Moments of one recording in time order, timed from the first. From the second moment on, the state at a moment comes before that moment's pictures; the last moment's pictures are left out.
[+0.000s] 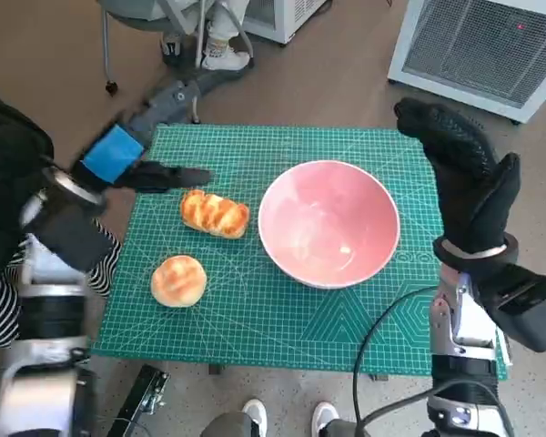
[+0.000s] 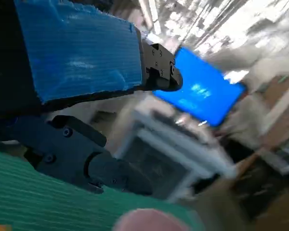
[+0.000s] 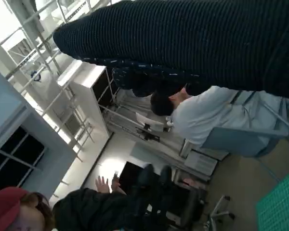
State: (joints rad) left arm -0.74 0.57 0.06 0.49 0.19 -0.51 -0.45; right arm -0.55 -0.14 -0.15 0.30 0.31 -0.60 0.41
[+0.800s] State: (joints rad) left arm -0.83 0.63 -0.17 0.42 0.36 0.00 -0.65; right arm -0.54 -0.14 -0.14 0.30 0.30 -0.60 0.39
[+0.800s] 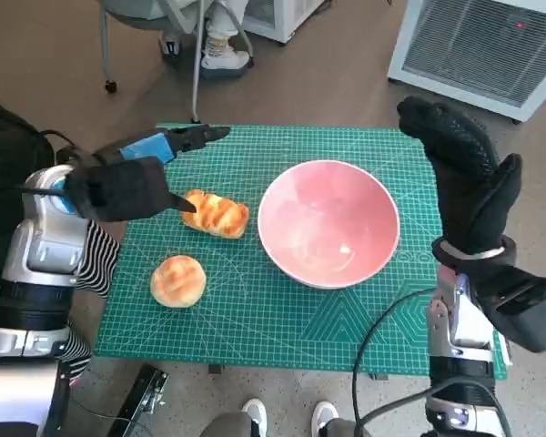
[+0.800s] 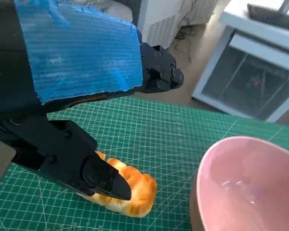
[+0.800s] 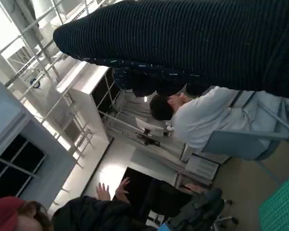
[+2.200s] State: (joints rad) left arm -1.10 0.41 -0.48 1.17 0.62 -0.04 -0.47; right arm -0.53 -0.14 -0.15 0.28 0.31 -0.59 0.39
